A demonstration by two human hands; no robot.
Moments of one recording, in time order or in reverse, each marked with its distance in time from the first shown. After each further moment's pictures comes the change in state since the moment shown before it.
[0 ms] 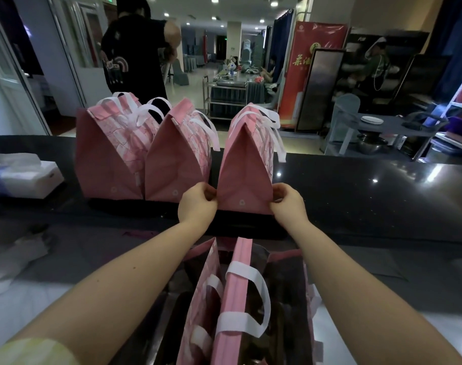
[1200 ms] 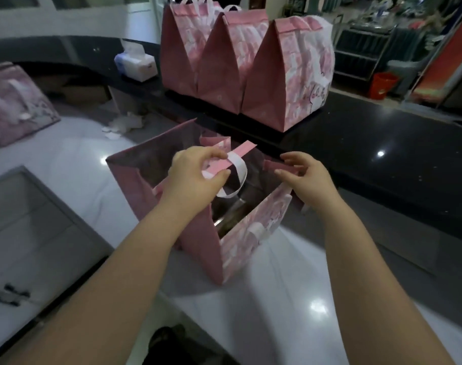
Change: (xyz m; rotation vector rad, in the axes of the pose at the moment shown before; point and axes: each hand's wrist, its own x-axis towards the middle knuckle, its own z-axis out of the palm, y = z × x) left_hand -0.264 0.100 -0.019 0.182 0.284 -0.098; right_hand -0.091 0.056 -0.092 0.105 -0.593 -0.187
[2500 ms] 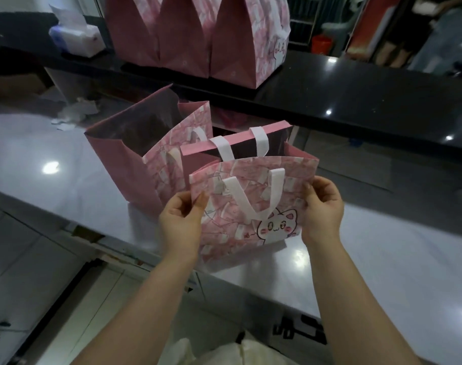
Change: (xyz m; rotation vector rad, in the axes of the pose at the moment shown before) left_hand -0.138 -0.074 0.011 -0.744 0.013 -0.452; right_hand -0.174 0.036 0.060 0.645 0.696 0.207
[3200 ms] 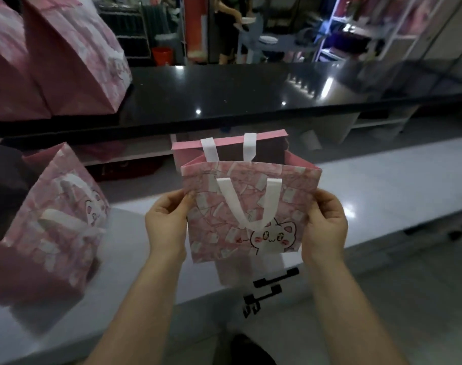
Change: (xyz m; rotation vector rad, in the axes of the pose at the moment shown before) left_hand -0.021 0.021 0.100 -0.106 -0.587 -0.202; right_hand -0.108 -0.060 -0.111 0.097 0.602 -0.281
